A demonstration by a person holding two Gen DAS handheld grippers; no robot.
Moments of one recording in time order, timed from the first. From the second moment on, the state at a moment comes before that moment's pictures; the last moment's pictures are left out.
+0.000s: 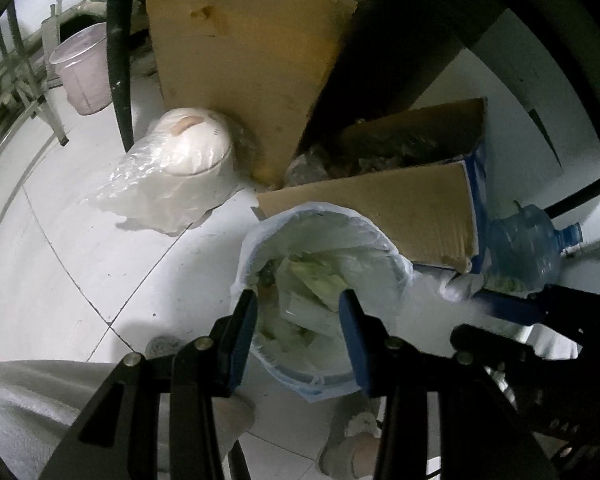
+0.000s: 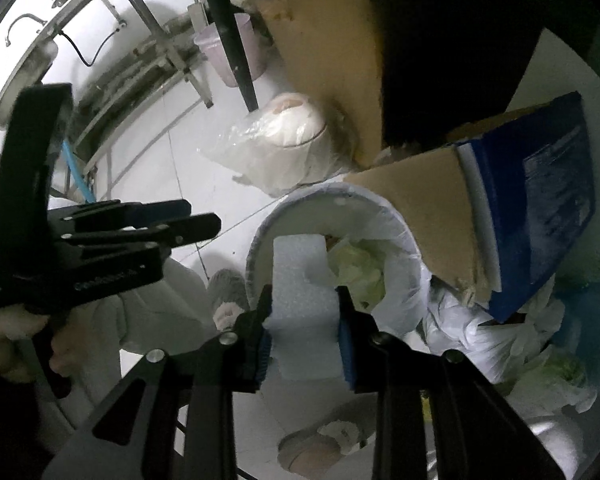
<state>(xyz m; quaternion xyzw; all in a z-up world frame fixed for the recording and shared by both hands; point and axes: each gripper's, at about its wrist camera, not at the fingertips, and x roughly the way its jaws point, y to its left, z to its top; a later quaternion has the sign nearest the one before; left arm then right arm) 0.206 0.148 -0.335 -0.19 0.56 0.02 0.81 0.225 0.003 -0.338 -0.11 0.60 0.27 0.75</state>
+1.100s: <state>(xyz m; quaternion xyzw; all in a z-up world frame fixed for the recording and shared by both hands) 0.157 0.110 -0.236 -0.13 0.48 -0.01 0.87 0.166 -0.040 -0.234 -0.11 0.50 0.26 0.82</state>
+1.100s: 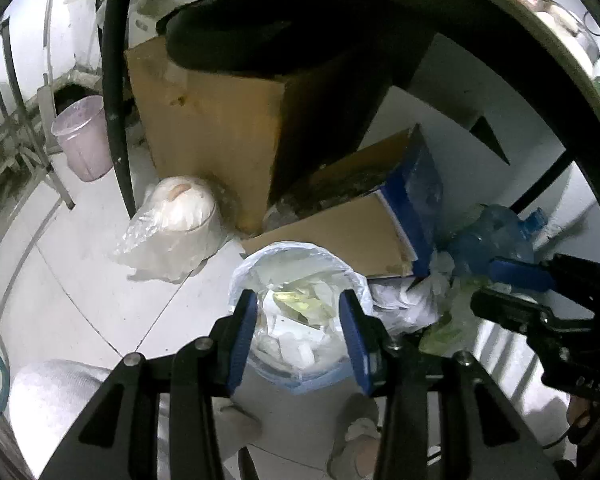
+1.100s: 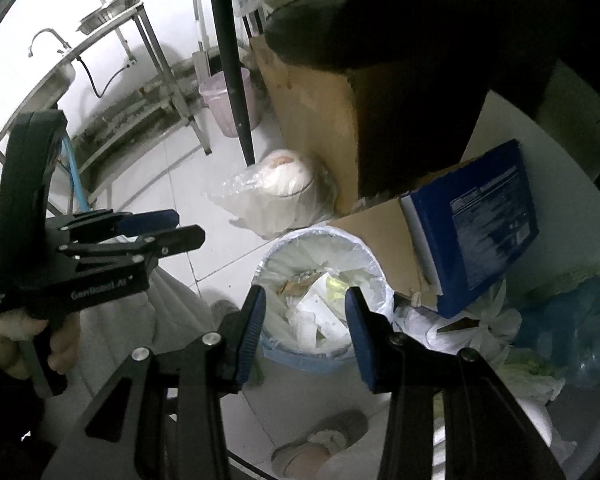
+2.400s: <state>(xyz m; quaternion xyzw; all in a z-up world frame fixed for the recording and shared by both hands) 0.112 0.031 -0.115 -0.07 0.41 -0.05 0.91 0.100 -0.123 -0.113 -0.07 0.40 0.25 0.88</state>
